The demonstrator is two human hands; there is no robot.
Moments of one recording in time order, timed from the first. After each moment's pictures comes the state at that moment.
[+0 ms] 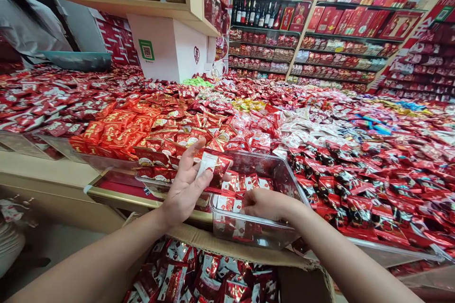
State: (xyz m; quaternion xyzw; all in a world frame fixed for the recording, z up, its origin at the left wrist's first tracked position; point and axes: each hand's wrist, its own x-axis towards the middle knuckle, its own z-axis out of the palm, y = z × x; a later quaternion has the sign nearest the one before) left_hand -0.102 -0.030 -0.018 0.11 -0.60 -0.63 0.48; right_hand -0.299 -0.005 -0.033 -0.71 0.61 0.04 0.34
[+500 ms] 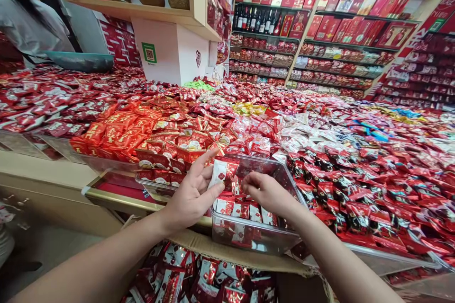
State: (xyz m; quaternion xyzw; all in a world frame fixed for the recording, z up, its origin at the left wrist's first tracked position) left_hand -0.105 -0.032 -0.023 0.11 -0.65 -0.61 0.44; right_hand -0.299 -0.003 -0.020 -0.68 0.62 -0.23 0.32
